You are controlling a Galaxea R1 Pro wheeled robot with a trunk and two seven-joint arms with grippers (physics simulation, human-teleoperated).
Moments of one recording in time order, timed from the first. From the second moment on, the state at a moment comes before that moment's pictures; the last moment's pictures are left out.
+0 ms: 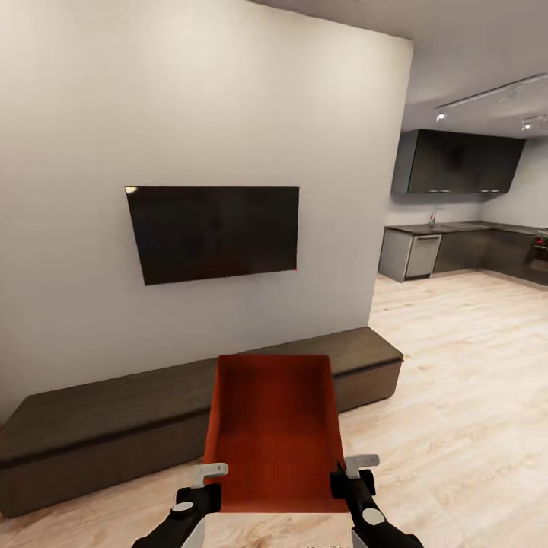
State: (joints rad) left arm -0.47 -0.11 -0.17 -0.34 0.20 0.03 0.22; right arm -0.52 0.08 0.24 -0.20 -0.09 -0.32 -0.18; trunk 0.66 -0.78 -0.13
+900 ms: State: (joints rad) left arm -0.47 -0.11 -0.17 -0.34 0.20 0.03 0.23; right arm -0.52 0.08 0.24 -0.20 -0.09 -0.32 -0.18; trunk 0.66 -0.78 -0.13
